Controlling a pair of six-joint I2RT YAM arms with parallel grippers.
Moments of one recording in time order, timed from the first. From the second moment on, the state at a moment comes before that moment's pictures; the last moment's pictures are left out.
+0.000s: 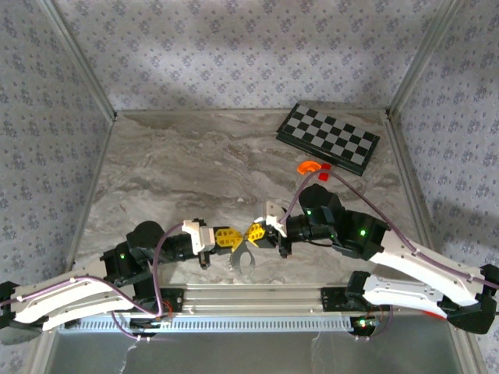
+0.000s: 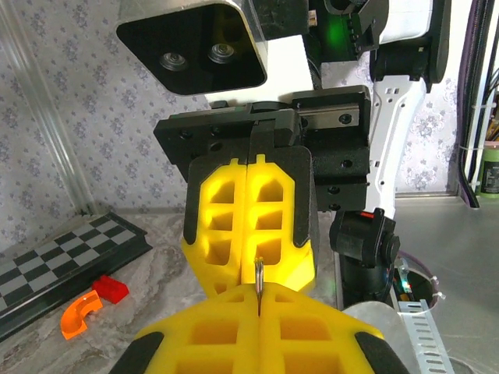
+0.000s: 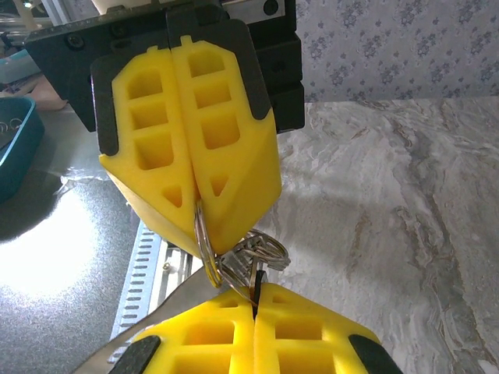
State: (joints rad) left arm -1.20 0.56 0.57 0.05 0.21 0.10; right arm 1.07 0.92 0.97 -0.44 -0.44 -0.19
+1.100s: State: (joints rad) left arm -1.20 0.57 0.55 0.08 0.22 0.09; right arm 1.07 0.80 0.89 -0.35 -0.43 -0.16
